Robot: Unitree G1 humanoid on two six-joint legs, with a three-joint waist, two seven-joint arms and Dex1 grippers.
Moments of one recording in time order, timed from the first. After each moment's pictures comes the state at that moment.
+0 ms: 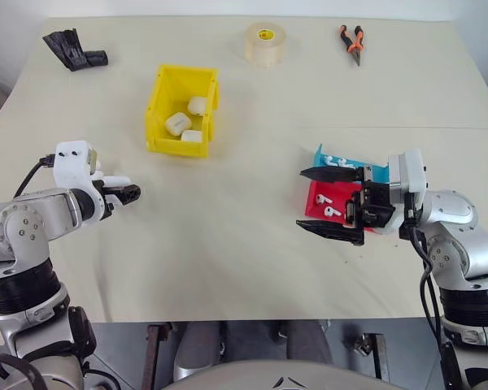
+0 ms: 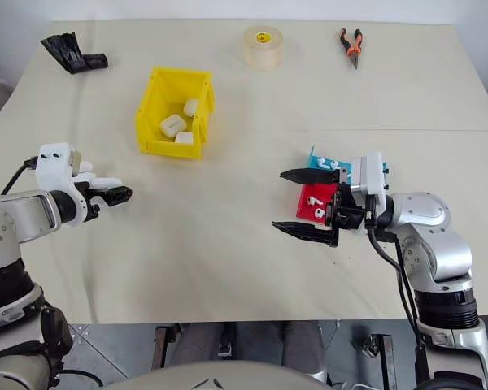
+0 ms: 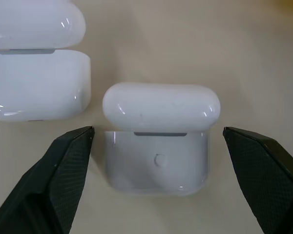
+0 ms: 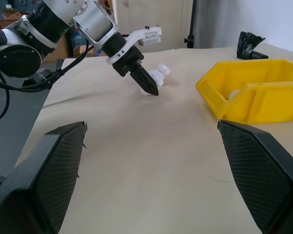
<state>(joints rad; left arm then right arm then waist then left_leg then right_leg) -0.50 0.59 0.43 -0.28 -0.58 1.61 0.05 -0.30 -0.63 -0.07 -0.23 0.66 0.29 1.22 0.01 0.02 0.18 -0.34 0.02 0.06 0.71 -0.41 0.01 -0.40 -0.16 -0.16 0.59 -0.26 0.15</state>
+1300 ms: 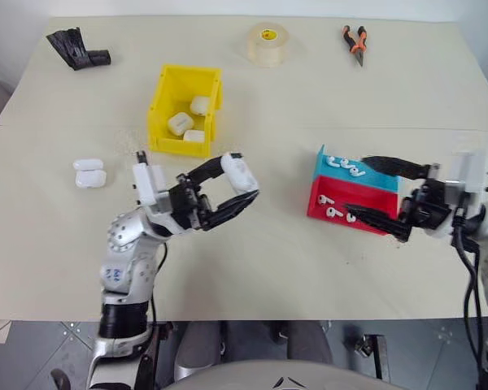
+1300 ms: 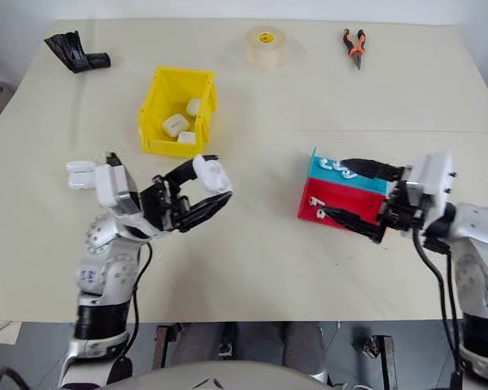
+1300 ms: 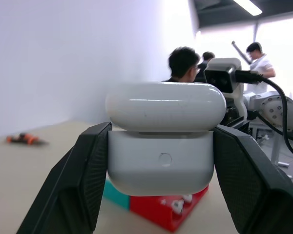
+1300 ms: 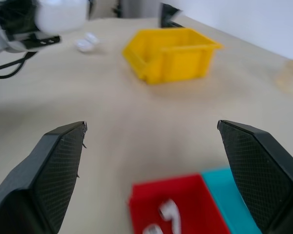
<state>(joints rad) -0.28 0.14 0.02 -0.16 -0.52 0.00 -1.03 -0.05 -0.77 -0.39 -0.30 0.65 0.27 1.10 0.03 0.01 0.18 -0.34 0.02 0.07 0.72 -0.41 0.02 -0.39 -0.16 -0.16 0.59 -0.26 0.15</state>
